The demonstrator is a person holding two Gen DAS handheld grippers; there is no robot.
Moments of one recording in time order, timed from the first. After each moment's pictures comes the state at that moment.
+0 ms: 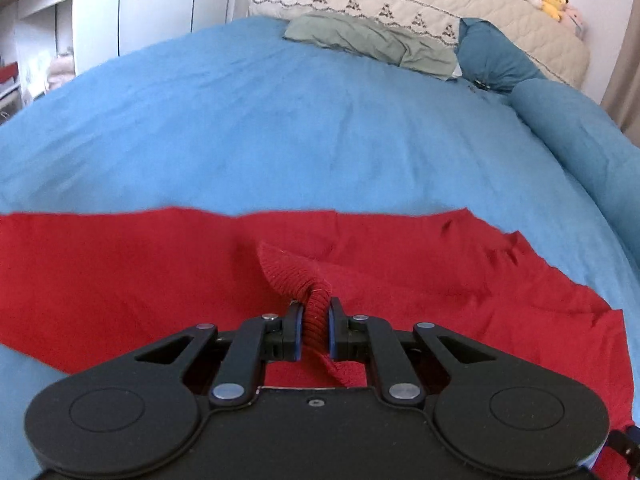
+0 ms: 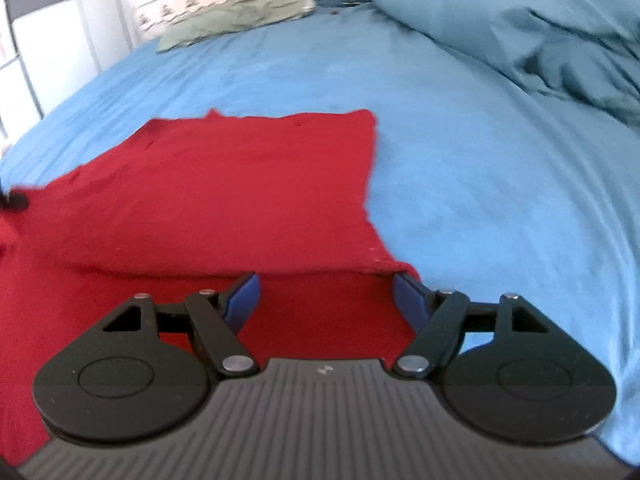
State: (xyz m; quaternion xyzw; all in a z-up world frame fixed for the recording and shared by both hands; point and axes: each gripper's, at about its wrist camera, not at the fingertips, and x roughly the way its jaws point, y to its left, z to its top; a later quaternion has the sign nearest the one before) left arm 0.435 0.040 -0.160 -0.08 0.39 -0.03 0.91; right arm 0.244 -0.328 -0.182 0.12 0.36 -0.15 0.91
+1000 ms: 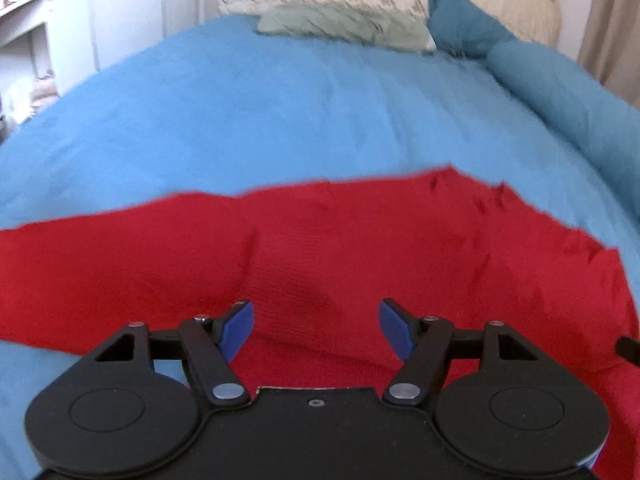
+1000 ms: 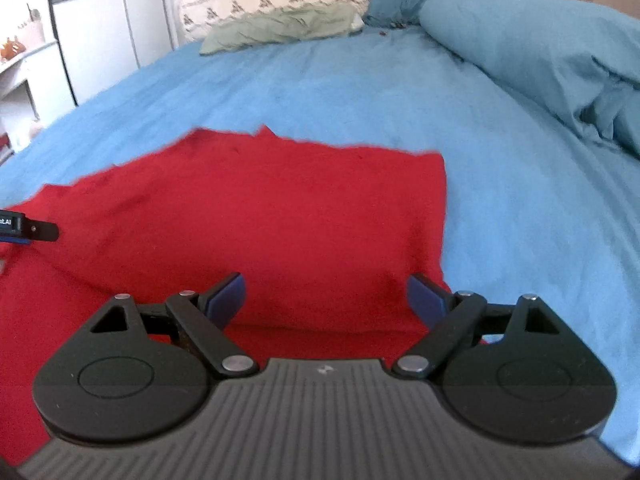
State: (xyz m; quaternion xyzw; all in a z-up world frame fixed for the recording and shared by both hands) left arm 0.405 0.044 -0.151 -0.03 0.40 -0.05 0.92; right arm 0.275 -0.300 -0.166 0.07 0.34 -0.08 0.93
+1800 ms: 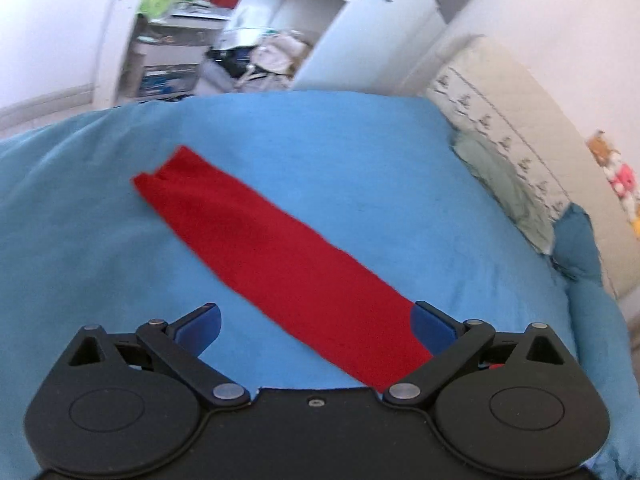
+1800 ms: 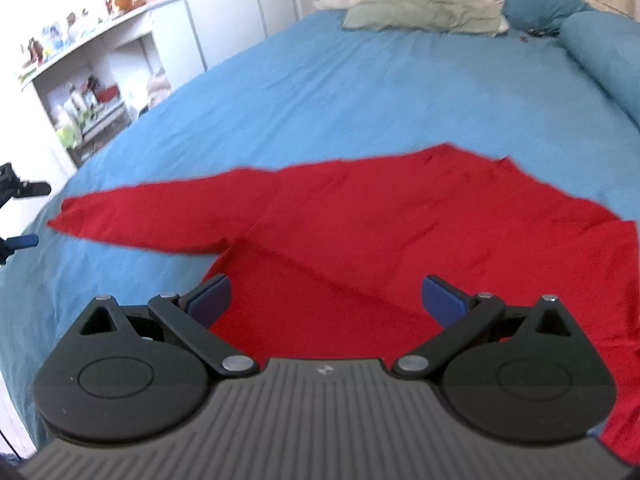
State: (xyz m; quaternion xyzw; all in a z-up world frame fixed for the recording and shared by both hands) left arm 0.331 0.356 -0.118 -0.33 0.33 0.12 0.88; right arm 0.318 -0.092 -0.095 0.05 0.39 0.07 0.92
